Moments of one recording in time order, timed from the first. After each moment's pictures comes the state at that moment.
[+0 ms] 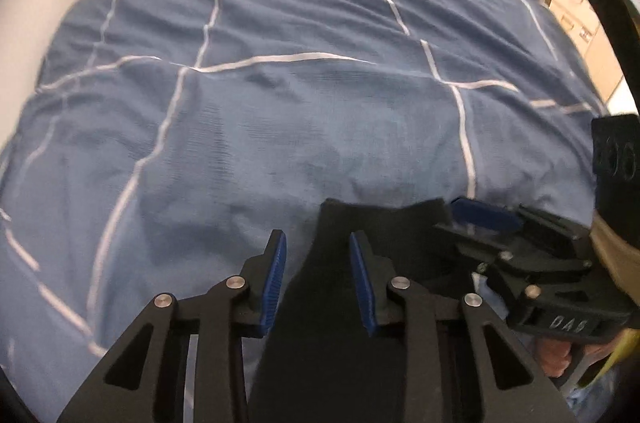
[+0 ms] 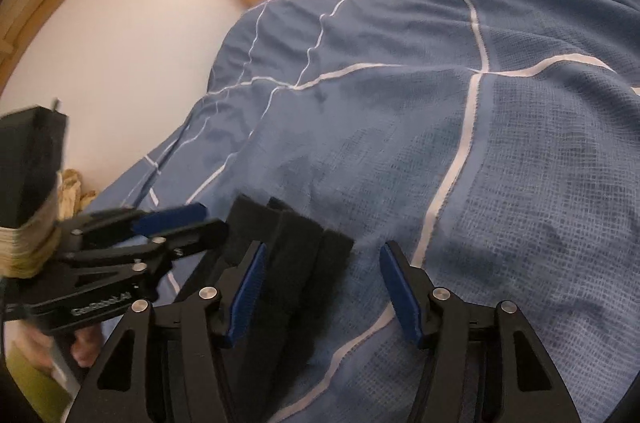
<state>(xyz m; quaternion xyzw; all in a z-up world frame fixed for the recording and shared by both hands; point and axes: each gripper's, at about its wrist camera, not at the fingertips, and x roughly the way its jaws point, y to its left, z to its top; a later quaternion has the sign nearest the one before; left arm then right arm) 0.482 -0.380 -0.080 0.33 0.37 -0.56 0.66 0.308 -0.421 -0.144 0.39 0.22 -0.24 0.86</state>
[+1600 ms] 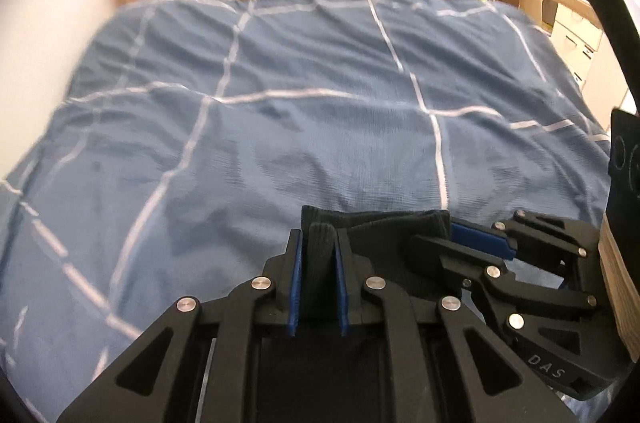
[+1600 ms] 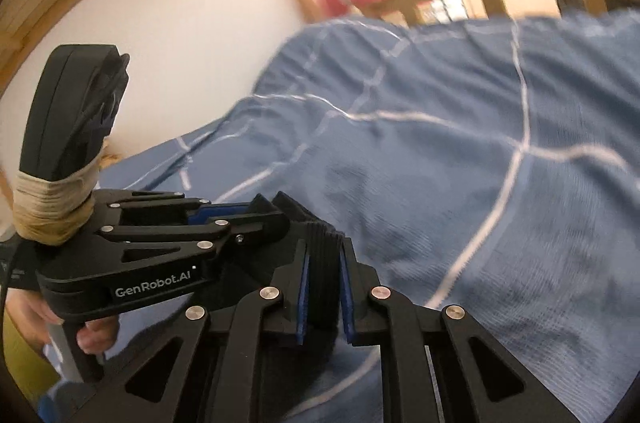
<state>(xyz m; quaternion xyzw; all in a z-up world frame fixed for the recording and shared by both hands) 0.441 -0.332 -0.033 0.30 0.30 -0.55 0.72 0.311 -0.383 -0.102 0.26 0.20 -0.20 0.92</state>
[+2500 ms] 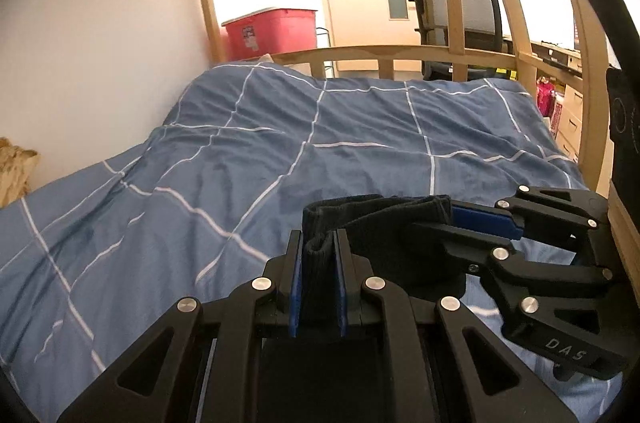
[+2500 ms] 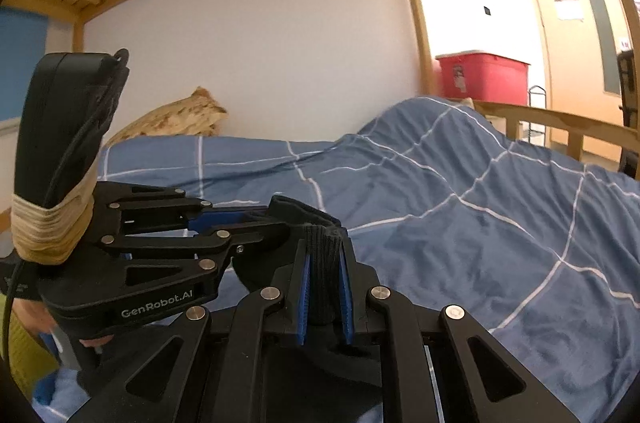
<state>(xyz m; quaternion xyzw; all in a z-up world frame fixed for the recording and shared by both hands) 0.396 -0.115 0.043 0.21 0.20 -0.50 0.81 0.283 -0.191 0.004 0.08 0.15 -0.11 0.98</state>
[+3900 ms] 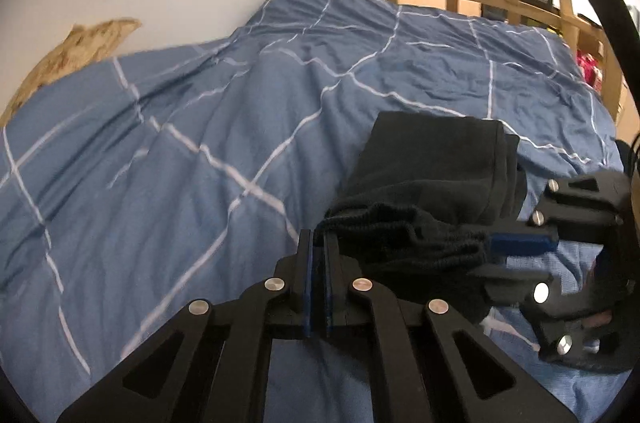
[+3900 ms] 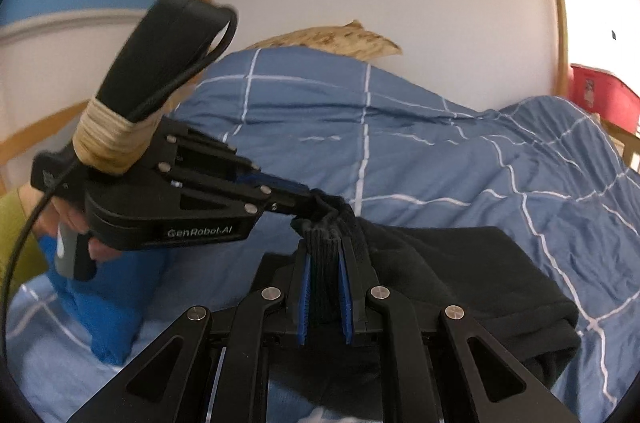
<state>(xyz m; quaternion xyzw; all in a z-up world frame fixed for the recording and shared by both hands) 0.411 0.117 -0.034 0.23 0.32 -0.40 0.83 0.300 0.052 -0.060 -0.02 0.23 0.07 0.97</state>
